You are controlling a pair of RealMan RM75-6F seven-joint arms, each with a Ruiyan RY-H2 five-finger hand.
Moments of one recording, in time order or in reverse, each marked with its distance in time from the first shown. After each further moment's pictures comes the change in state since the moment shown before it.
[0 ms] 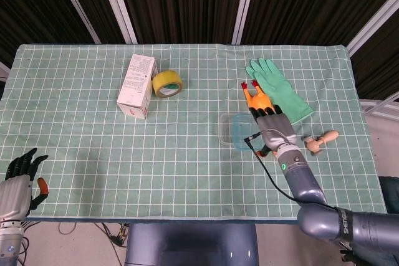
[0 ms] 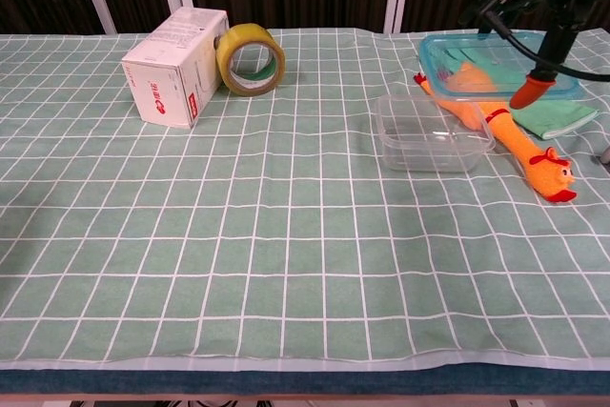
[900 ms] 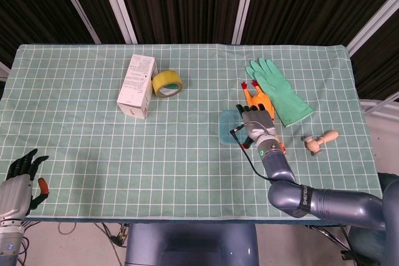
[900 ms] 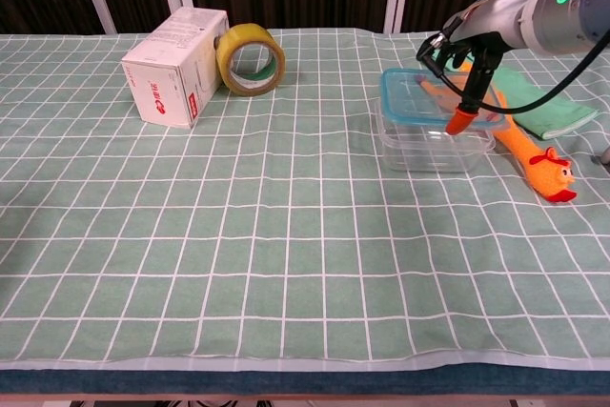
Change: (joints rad) left arm -0.011 0.020 -0.002 -0.031 -0.044 -0.030 -0.012; right arm 0.098 -0.249 -0.040 0.317 0.074 -0.070 0.091
